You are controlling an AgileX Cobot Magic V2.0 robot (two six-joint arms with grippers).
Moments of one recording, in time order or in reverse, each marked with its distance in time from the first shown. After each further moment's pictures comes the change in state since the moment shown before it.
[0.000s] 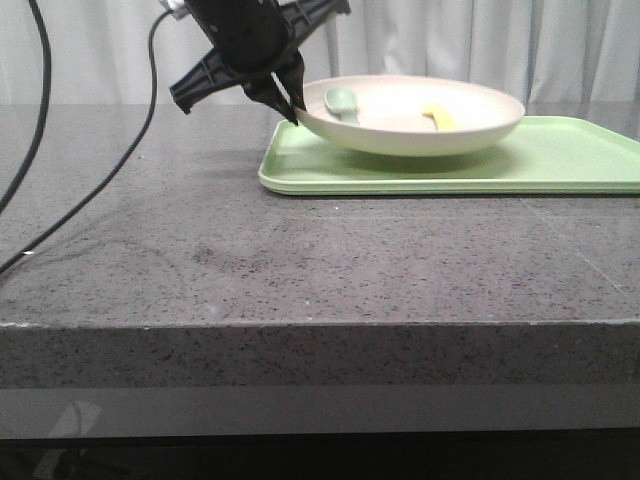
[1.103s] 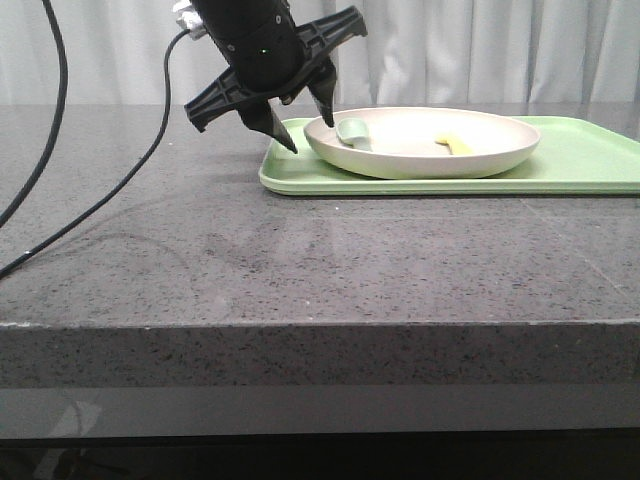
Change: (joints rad) left arm -0.022 0.021 -0.004 0.002 0.018 0.009; right arm 0.000 0.000 0.000 0.000 0.000 0.000
